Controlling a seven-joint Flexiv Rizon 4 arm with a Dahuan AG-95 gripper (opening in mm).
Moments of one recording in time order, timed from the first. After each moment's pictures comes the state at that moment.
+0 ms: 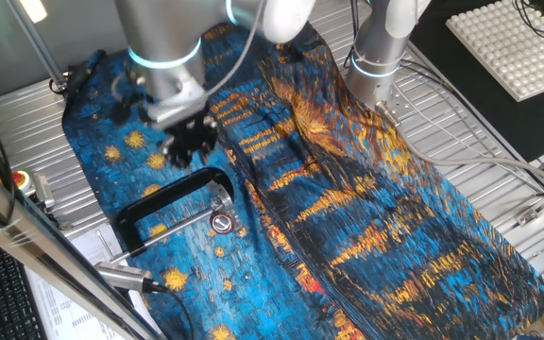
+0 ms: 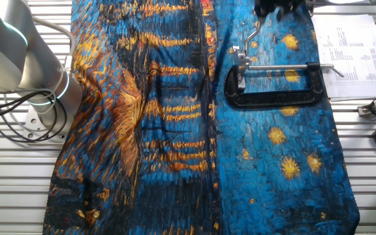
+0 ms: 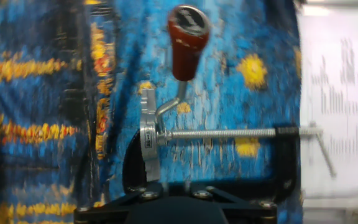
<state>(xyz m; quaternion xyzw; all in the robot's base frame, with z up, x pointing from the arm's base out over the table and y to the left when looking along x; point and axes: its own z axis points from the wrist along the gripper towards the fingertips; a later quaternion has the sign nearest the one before) 0.558 0.150 0.234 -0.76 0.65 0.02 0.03</state>
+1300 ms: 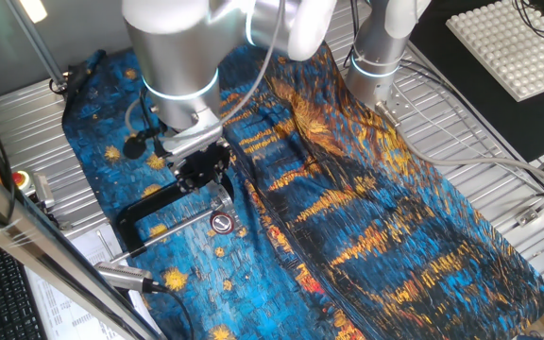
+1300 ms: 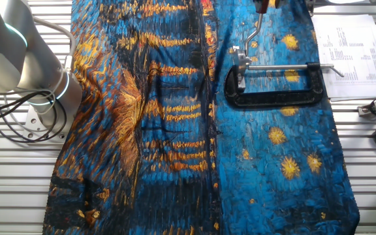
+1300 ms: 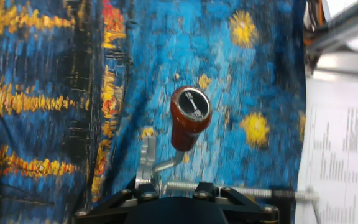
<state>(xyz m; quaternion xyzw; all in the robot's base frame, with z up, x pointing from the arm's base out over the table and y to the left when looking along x) 0.552 0.179 0.237 -0.76 0.65 0.01 0.02</state>
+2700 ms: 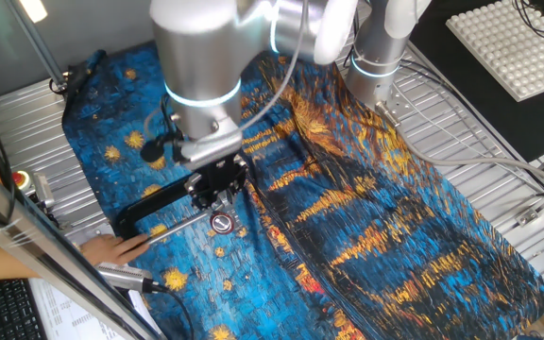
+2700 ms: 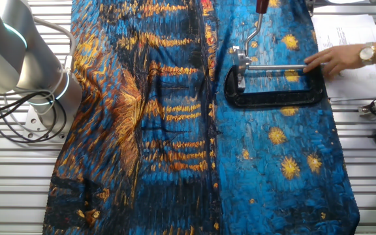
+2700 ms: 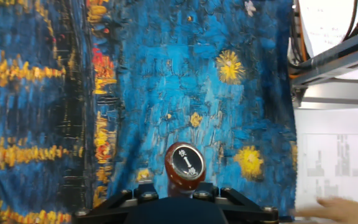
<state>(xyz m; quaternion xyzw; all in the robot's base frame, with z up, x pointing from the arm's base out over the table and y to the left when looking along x) 0.547 0.228 0.240 -0.74 0.67 0.02 0.07</state>
